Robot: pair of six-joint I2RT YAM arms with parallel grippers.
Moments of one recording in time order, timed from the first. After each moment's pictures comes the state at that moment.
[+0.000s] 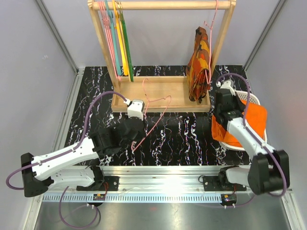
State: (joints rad) left arm -1.11 1.05 0.97 -0.53 -0.61 -0.58; right arm 0.20 1.21 0.82 -0.17 0.98 -0.43
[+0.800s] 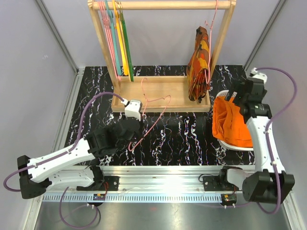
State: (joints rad) left arm -1.11 1.00 0.97 -0.55 -0.60 -0.55; right arm -0.08 1.17 1.13 -0.55 0.25 0.21
